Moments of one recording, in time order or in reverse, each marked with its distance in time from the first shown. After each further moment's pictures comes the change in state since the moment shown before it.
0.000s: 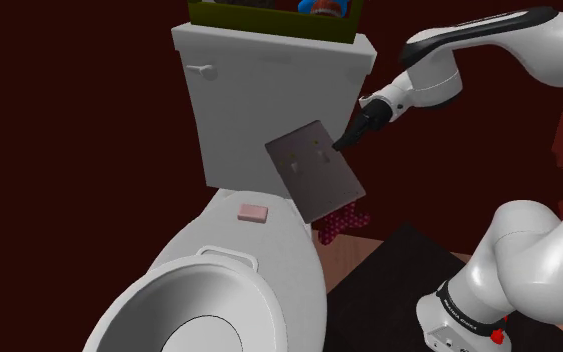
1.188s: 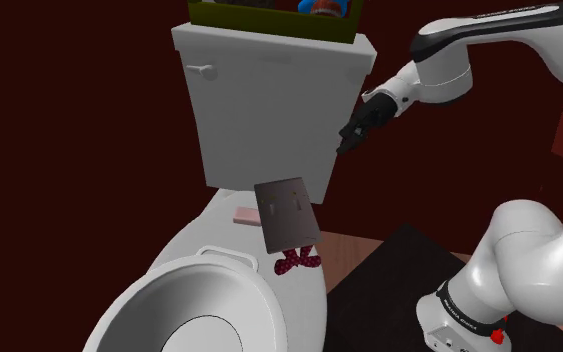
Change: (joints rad) arm 0.027 -0.124 0.040 -0.041 -0.065 0.063 0.161
